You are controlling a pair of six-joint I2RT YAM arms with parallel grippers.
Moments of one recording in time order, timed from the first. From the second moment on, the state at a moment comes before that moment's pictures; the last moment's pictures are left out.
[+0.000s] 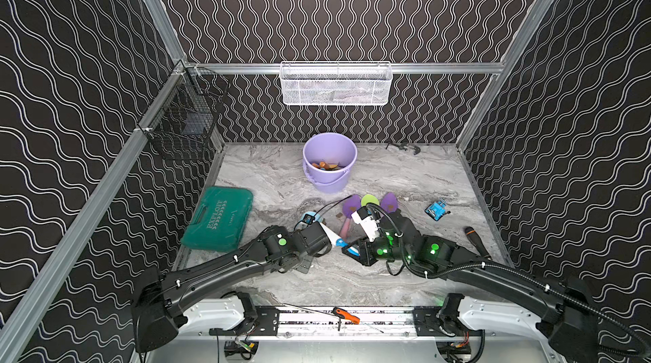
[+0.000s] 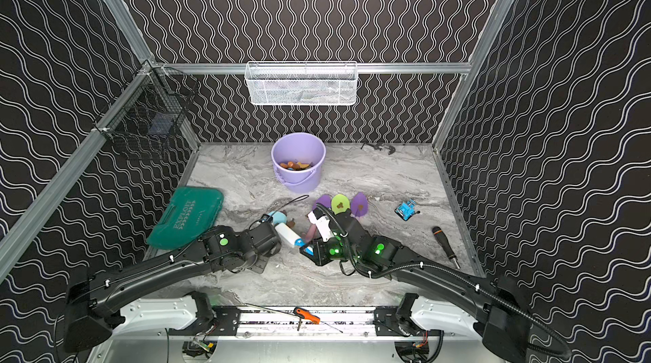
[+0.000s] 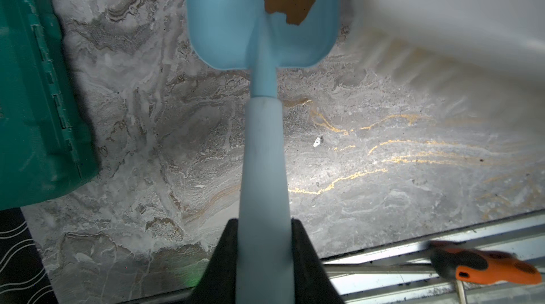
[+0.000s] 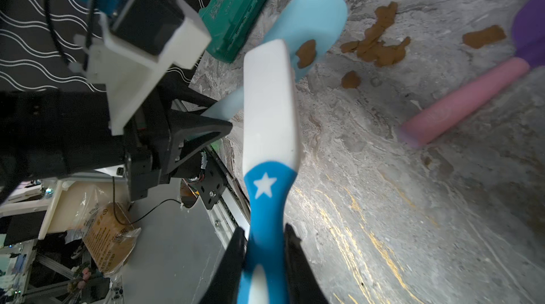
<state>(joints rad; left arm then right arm) -1.04 1.17 0.96 -1.14 -0.35 -0.62 0.99 1.11 0.77 -0.25 -0.27 0.65</state>
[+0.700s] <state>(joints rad) -1.03 1.18 0.94 -1.12 -0.34 -0.60 0.99 1.39 0.98 -0.36 -0.03 0.61</state>
